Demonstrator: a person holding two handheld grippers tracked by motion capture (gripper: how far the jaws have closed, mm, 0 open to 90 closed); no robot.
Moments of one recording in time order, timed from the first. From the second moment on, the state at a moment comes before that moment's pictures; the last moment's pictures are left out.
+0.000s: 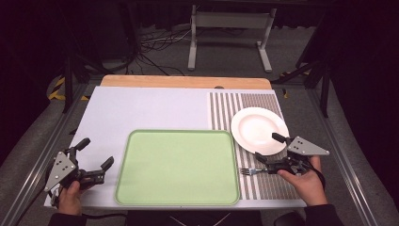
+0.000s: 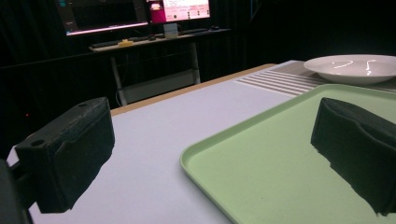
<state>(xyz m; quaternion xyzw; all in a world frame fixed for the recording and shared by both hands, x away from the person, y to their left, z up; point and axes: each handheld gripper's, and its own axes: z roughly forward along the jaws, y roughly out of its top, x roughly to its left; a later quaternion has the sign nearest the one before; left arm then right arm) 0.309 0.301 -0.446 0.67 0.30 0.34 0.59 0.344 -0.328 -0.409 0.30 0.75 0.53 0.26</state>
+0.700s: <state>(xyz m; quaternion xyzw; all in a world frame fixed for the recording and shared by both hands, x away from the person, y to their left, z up) 0.309 0.301 -0.446 0.67 0.30 0.34 0.59 0.358 -0.317 -0.378 0.21 0.90 0.32 0.20</state>
